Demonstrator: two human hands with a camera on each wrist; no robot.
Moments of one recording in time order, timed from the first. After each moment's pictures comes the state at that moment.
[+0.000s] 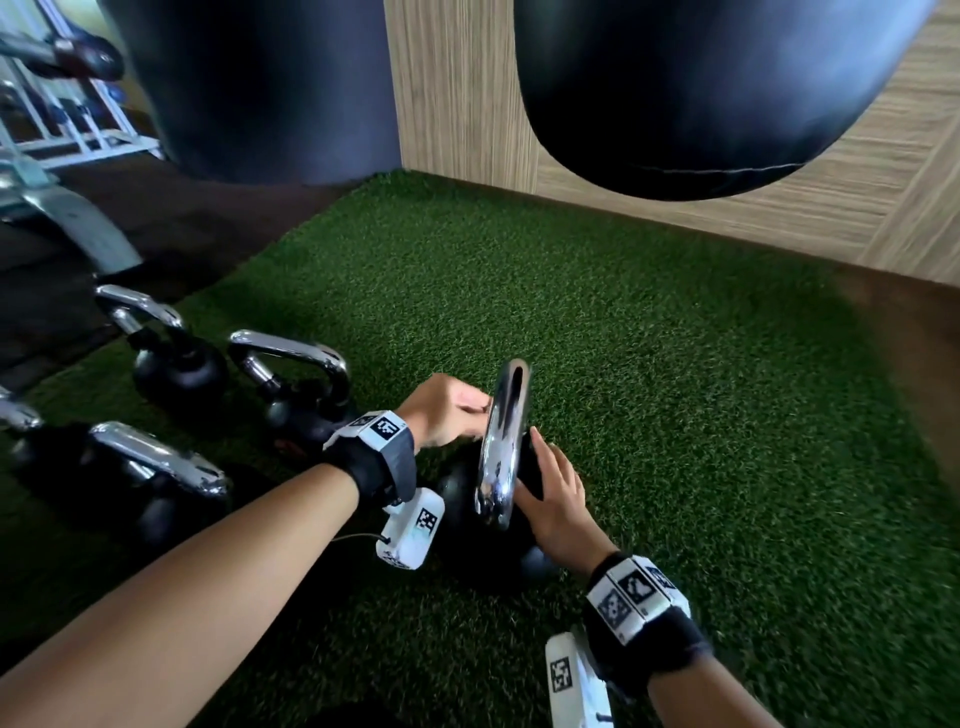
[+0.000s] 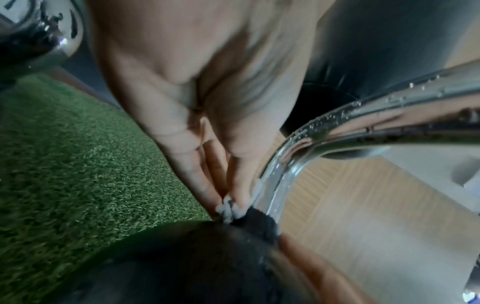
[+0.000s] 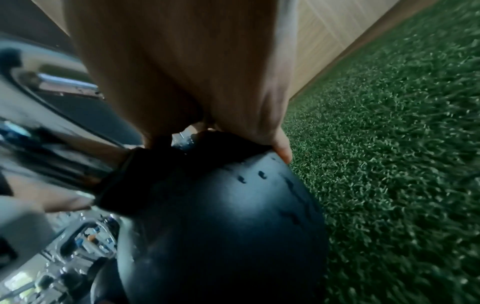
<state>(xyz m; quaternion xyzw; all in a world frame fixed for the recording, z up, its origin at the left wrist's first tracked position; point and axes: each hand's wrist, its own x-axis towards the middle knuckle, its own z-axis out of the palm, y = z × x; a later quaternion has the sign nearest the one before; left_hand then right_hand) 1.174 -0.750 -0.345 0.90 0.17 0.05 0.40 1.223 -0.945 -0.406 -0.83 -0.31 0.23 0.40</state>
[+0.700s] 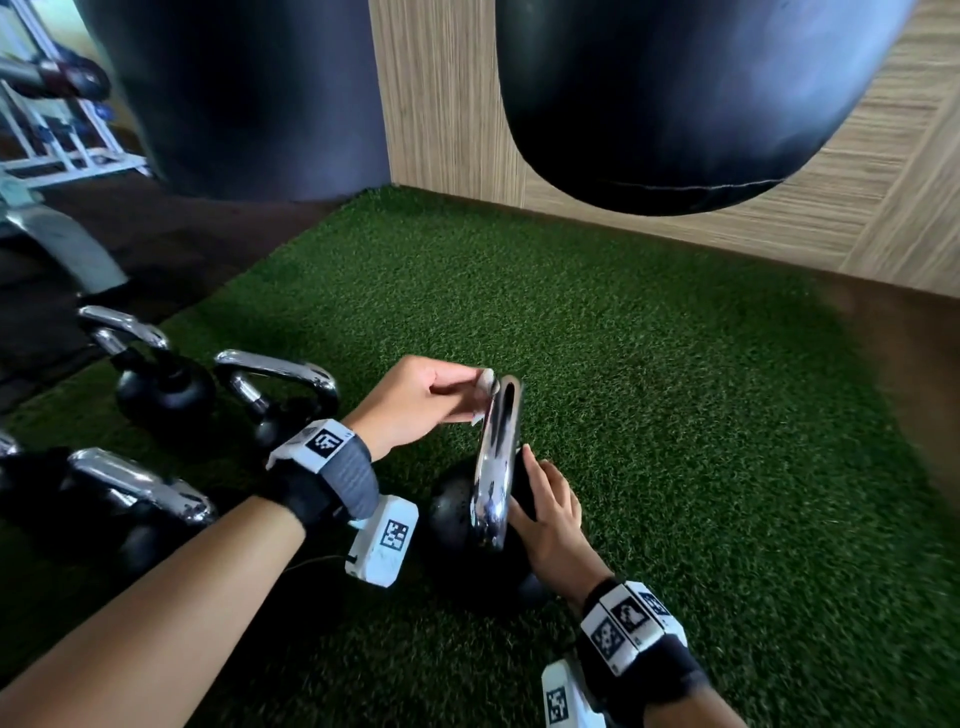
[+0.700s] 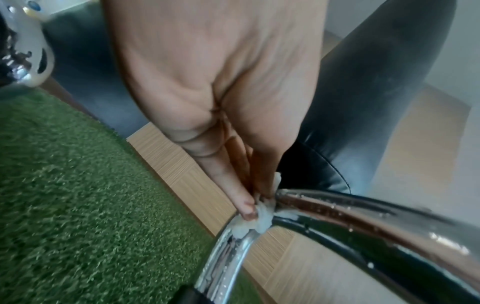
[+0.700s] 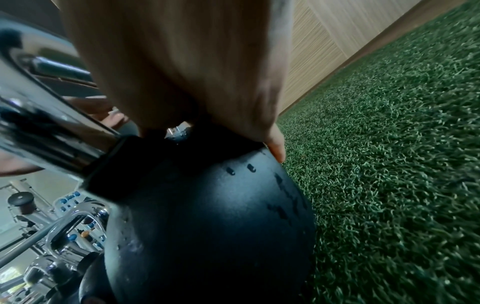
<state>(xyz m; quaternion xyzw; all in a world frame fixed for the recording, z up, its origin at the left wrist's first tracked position) 1.165 -0.741 -0.319 0.80 0.12 0.14 0.58 1.219 -0.949 -0.407 -0.84 -0.33 0.21 0.38</state>
